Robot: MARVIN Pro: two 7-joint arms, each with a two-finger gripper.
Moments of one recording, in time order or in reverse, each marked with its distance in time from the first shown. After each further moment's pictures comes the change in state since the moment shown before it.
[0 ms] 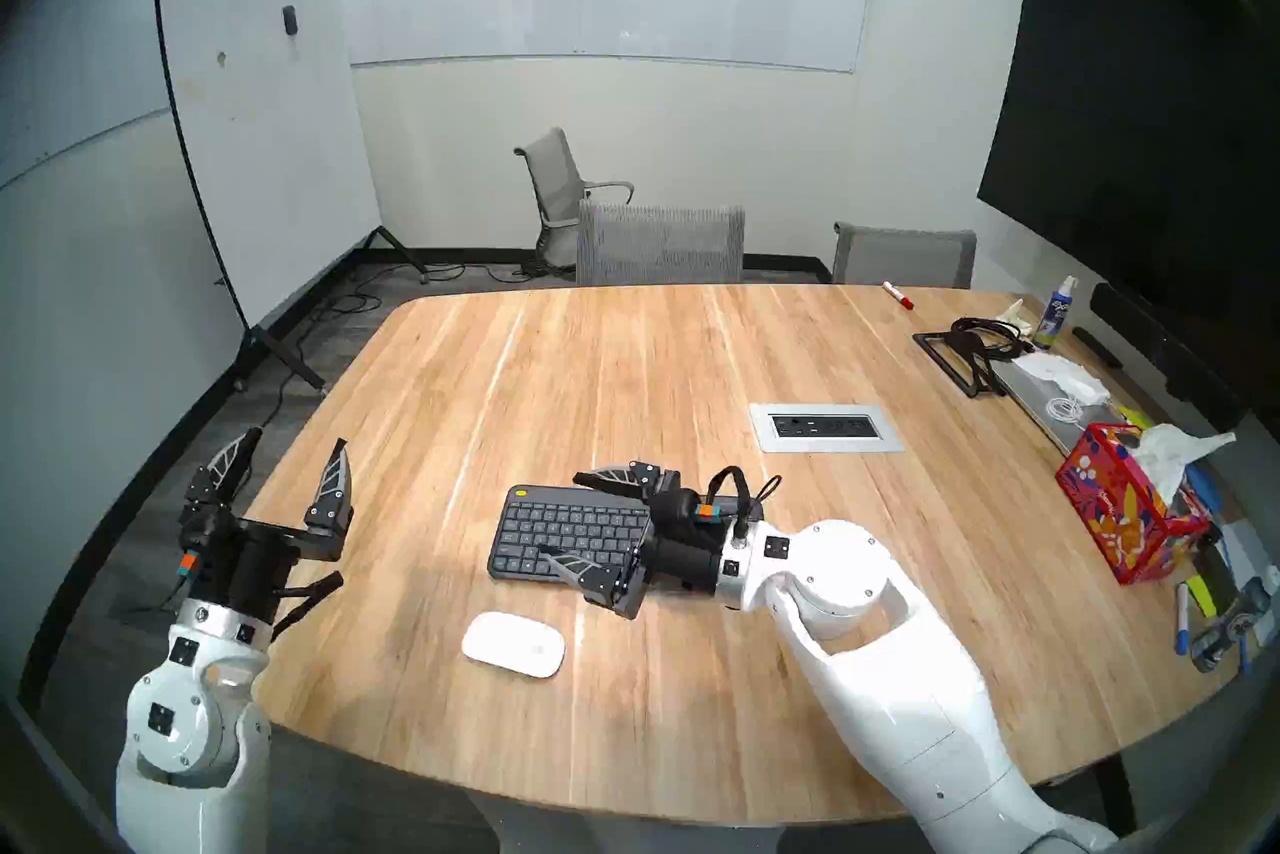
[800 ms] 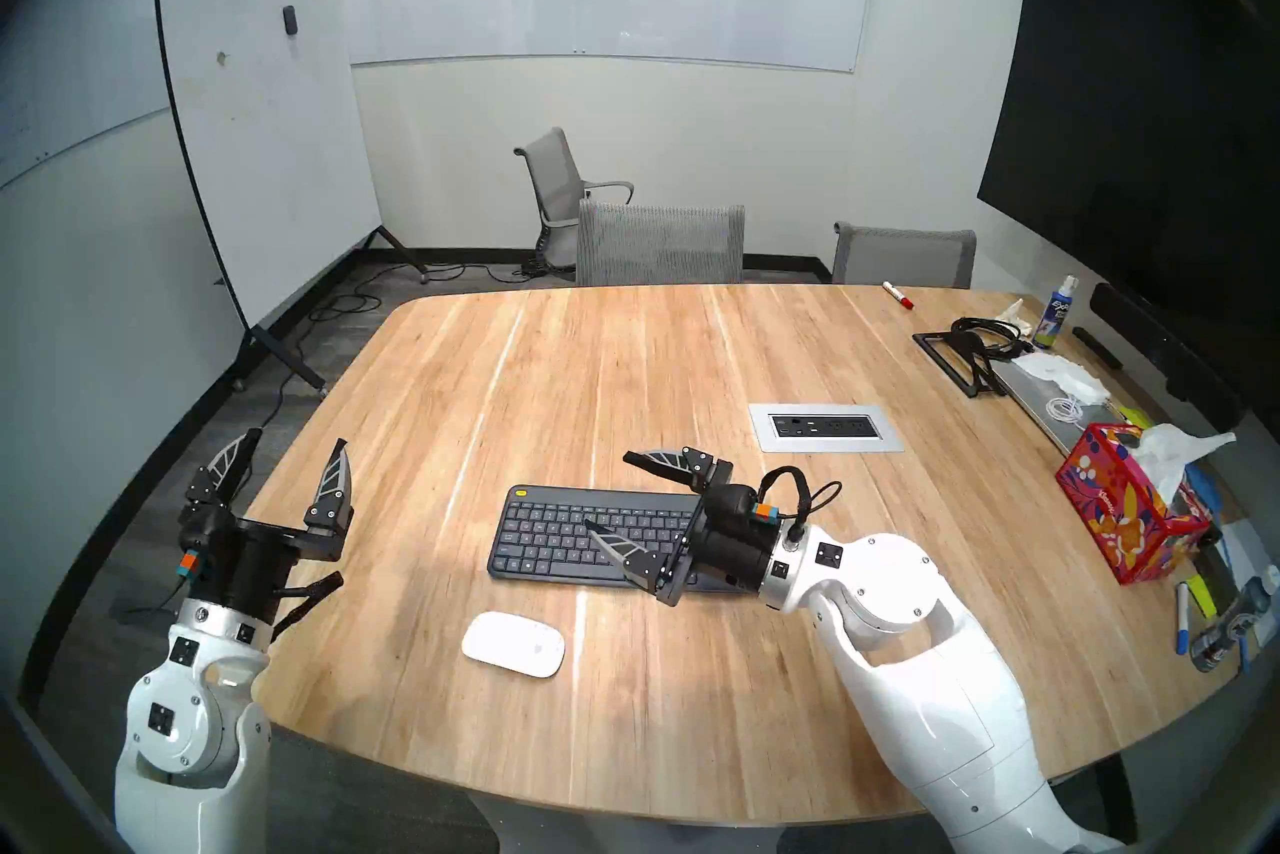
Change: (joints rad) left arm 0.005 0.011 0.005 0.000 -0.004 -0.002 0.011; right arm -0.090 0.043 0.107 -0.082 0.043 -0.074 -0.039
